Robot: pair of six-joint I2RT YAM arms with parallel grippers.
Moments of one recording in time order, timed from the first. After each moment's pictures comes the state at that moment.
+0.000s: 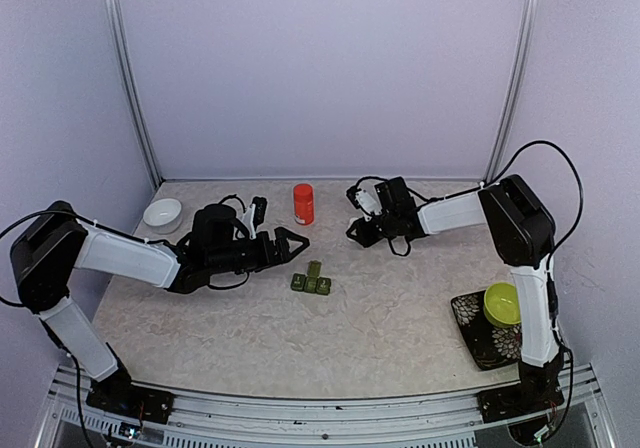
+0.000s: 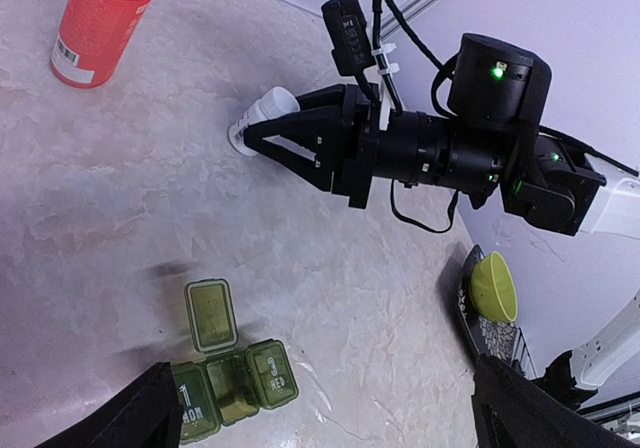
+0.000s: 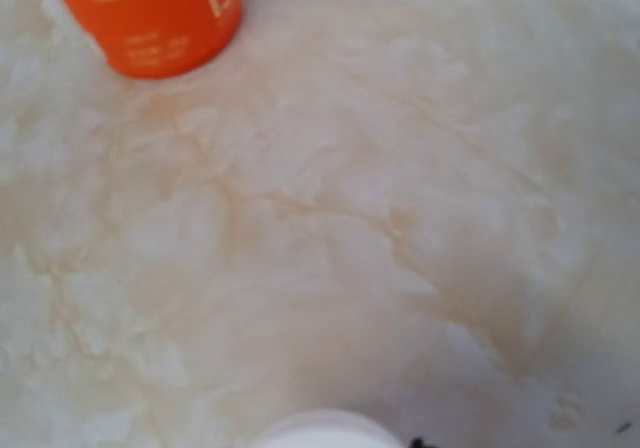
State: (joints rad) left arm -0.70 1.64 0.74 0.55 0.25 -0.73; right arm 0.54 2.22 1.46 0.08 -0.18 -0.03
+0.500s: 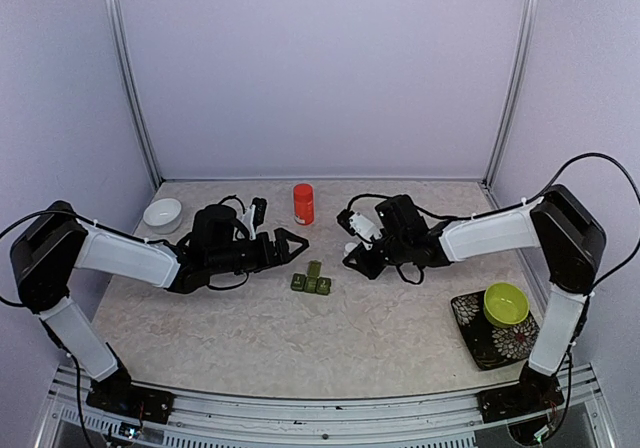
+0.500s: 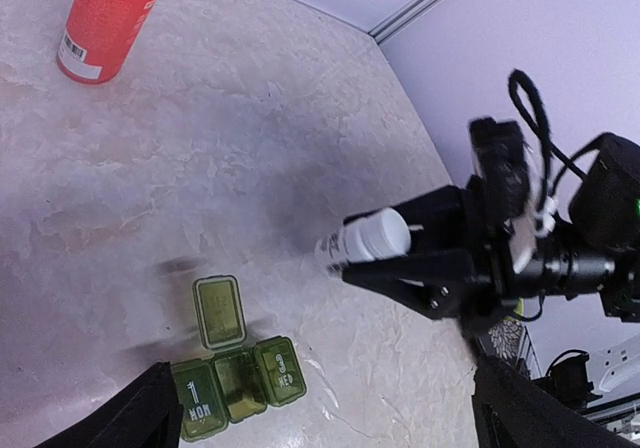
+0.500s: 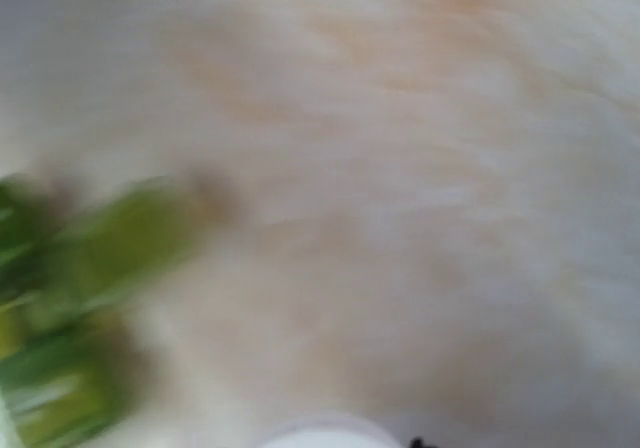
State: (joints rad) left arm -0.70 1.64 0.74 0.54 0.25 -0.72; right arm 0.70 1.89 1.11 0.07 -0.13 -0.12
